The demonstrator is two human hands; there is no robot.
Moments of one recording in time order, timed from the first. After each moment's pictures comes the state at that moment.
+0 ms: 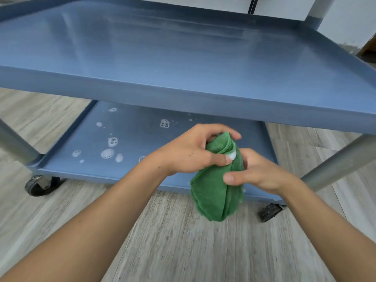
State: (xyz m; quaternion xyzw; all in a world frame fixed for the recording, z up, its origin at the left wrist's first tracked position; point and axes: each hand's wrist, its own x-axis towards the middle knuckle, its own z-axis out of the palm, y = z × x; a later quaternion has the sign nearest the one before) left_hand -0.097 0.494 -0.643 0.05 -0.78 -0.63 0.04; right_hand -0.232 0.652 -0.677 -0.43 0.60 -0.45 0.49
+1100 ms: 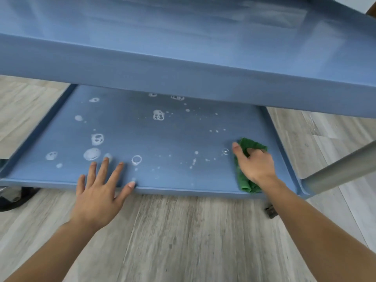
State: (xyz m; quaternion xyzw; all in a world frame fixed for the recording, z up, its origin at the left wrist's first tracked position) left_hand 0.034 0.368 -0.860 0.39 -0.91 -0.13 0.01; right_hand -0.300 0.611 -0.823 -0.16 0.97 -0.15 0.06
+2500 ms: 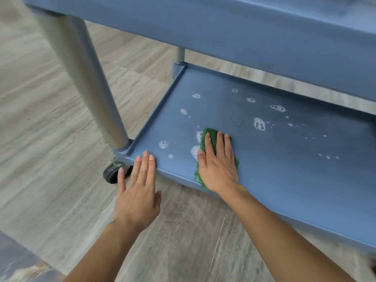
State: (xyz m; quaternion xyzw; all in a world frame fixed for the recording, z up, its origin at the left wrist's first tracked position) left_hand 0.168 0.269 -0.893 0.45 -0.89 -0.08 0.03; right_hand -0.056 0.315 -0.874 -0.48 0.87 -0.11 0.05
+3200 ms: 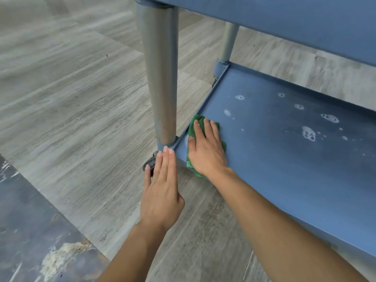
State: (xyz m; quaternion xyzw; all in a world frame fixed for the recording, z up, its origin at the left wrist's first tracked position) left_hand 0.209 0.262 -0.881 0.49 -0.84 -0.18 0.16; right_hand 0.043 0.210 -0.868 -0.56 0.81 -0.17 0.07
